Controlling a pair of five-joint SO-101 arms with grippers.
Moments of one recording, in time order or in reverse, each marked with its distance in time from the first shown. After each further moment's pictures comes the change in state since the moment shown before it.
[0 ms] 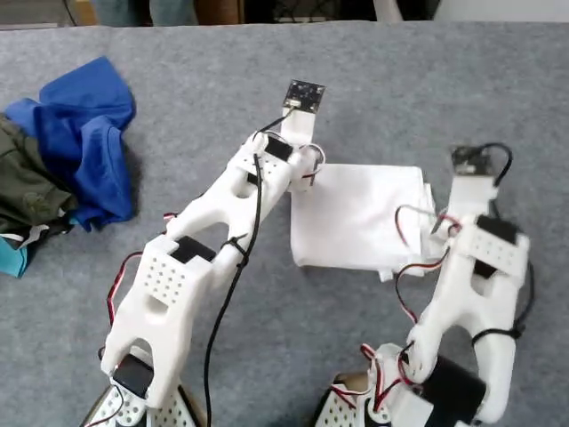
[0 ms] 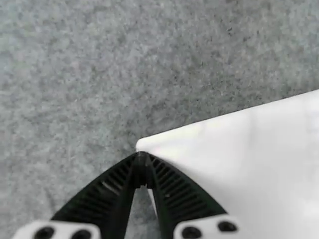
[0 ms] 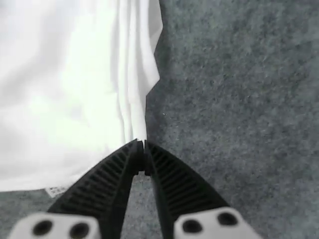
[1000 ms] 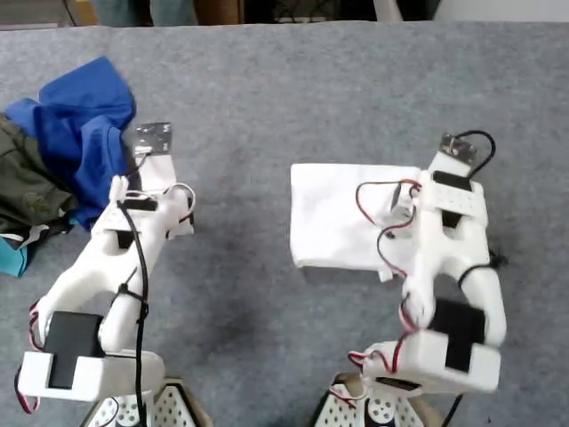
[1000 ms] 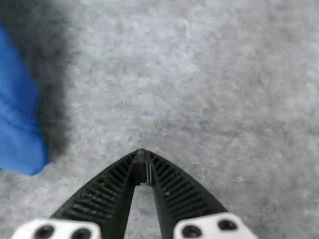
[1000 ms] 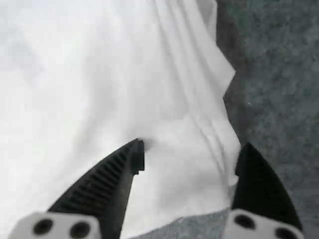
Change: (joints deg) left arm -25.7 -48.7 71.6 -23.6 -3.7; right arm -14.0 23.8 -10.3 0.5 -38.3
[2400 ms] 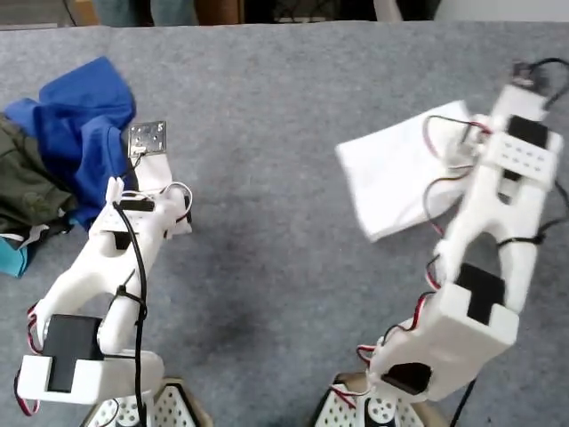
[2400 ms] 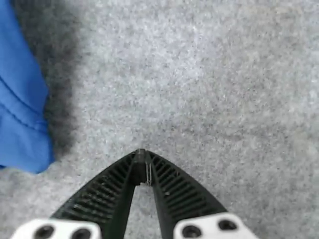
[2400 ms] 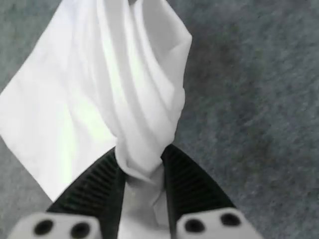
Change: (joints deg) left arm -0.1 -0.8 0.4 0.0 0.4; right arm 12.8 12.2 -41.7 9.3 15.9
